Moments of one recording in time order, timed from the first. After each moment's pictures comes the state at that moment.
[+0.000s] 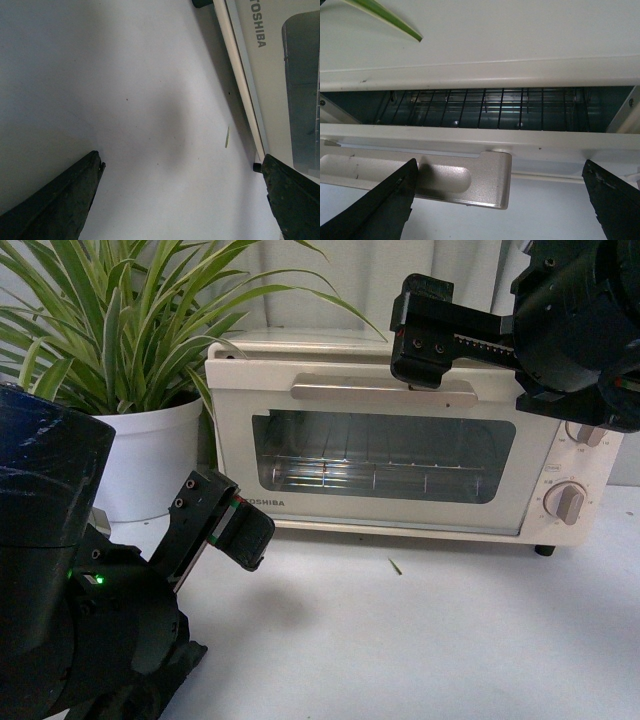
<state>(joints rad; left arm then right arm) -0.45 1.64 0.64 0.51 -0.11 -1.21 0.39 1.58 1.14 -0.05 0.18 0.31</state>
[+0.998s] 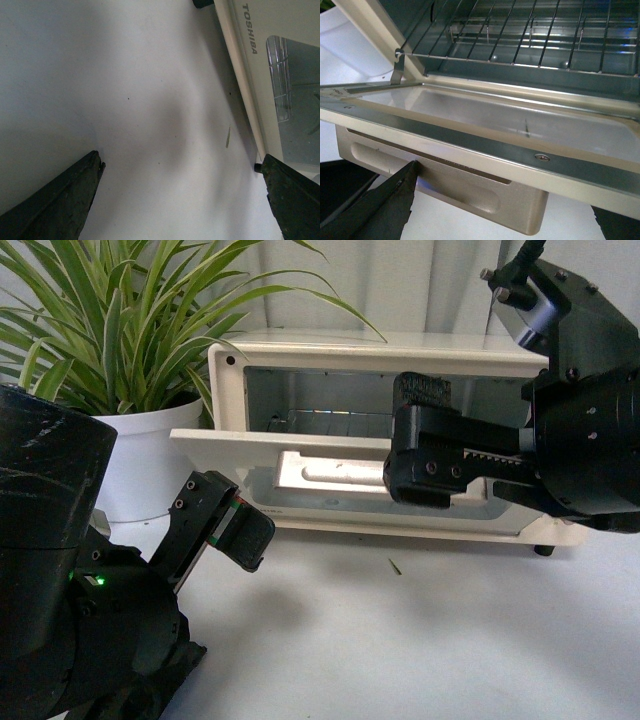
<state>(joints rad) -0.46 1.64 0.64 0.51 -0.12 -1.21 0.40 1.49 0.88 0.09 0.01 0.25</state>
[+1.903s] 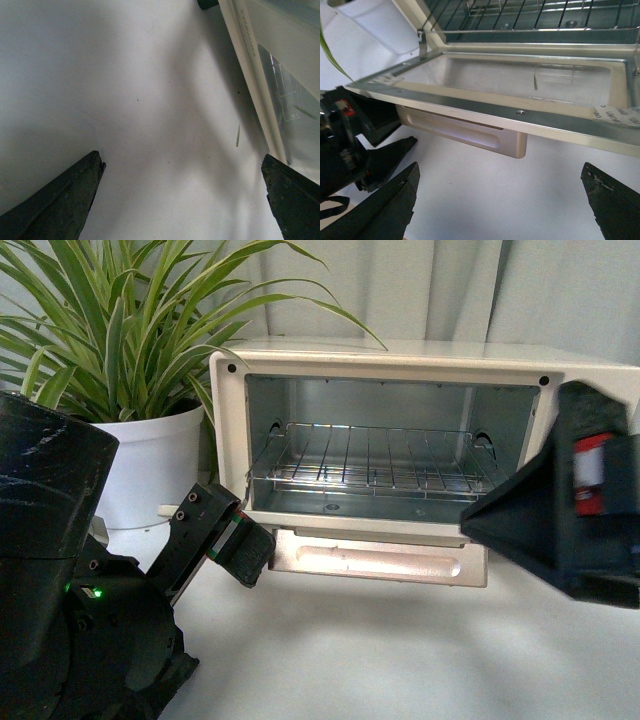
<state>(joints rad) -0.45 1.62 0.64 0.46 -0.14 -1.17 0.36 1.10 0.64 -0.01 -0.15 0.32</state>
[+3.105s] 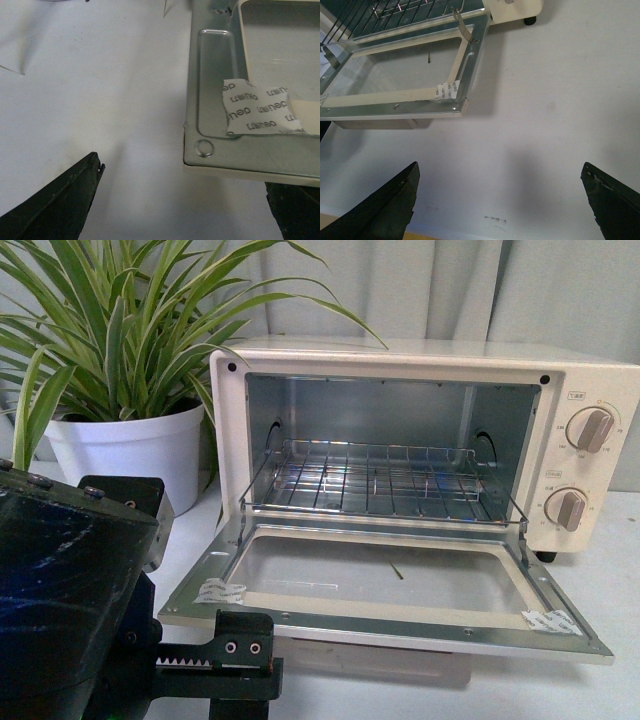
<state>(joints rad) -0.58 1.61 0.57 0.51 -0.54 -0.24 -0.09 0.71 0.29 -0.06 -0.35 0.19</state>
